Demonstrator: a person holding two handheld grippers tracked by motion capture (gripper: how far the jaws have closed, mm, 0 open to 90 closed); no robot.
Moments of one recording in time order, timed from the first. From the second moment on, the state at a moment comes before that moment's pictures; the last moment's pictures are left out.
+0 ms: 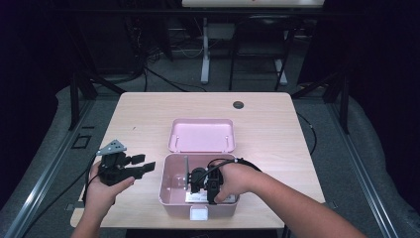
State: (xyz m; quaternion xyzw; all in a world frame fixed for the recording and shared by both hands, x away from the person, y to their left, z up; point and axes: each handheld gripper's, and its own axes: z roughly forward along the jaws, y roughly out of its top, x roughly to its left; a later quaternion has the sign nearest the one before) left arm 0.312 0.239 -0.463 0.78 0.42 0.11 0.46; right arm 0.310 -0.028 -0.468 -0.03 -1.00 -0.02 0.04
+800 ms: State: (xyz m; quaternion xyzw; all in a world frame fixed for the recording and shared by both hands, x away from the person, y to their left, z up) left arm 0.311 0.237 -0.464 0.78 0.42 0.10 0.45; right arm 0.308 -0.040 -0.418 -0.07 -0.99 -0.09 -0.01
